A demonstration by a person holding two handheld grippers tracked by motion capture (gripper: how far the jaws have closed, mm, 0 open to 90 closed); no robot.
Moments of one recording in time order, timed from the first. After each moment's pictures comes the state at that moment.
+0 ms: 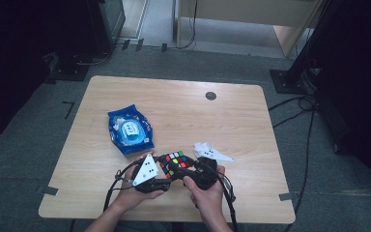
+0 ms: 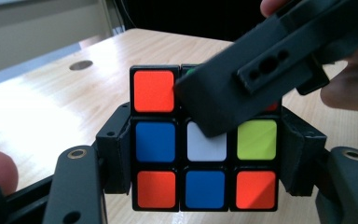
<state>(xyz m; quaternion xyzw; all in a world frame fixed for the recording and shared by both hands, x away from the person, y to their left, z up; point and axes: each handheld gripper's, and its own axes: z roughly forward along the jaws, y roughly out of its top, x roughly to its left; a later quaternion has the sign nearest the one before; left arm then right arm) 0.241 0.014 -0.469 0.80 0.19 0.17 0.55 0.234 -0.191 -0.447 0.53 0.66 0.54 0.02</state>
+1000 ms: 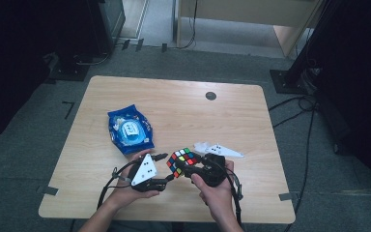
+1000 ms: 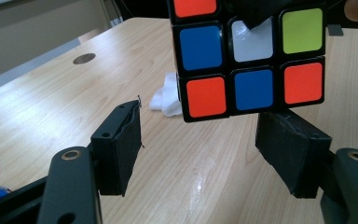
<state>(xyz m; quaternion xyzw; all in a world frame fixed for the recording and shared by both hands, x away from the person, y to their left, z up) 0.244 0.022 -0.469 0.82 0.16 0.19 0.52 0.233 -0.210 -0.422 0.51 0.68 0.53 0.04</state>
